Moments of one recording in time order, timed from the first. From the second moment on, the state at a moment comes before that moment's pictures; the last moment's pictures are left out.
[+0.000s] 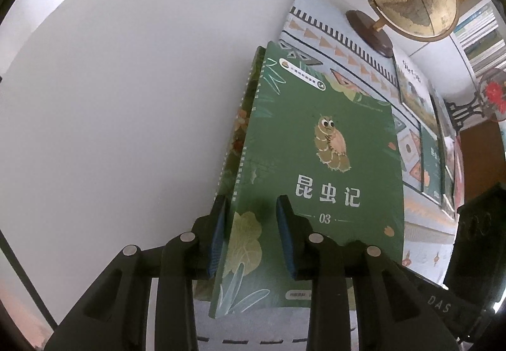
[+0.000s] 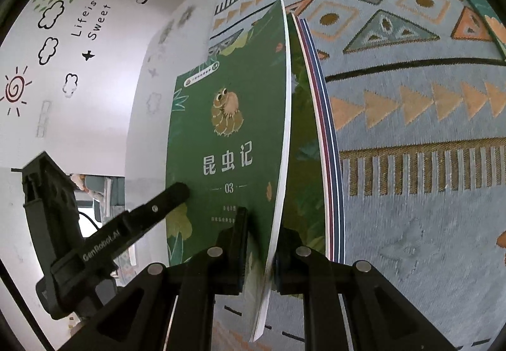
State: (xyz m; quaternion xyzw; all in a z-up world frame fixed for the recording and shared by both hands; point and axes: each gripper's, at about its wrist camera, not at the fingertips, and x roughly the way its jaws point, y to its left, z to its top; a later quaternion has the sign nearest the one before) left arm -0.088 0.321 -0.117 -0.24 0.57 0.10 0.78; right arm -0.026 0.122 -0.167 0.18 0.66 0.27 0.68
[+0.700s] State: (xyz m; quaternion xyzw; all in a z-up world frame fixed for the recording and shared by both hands) left arm -0.031 0.256 -0.056 -0.19 0.55 0.11 0.81; right arm 0.025 -0.032 -0.120 0.24 0.60 0.20 0.74
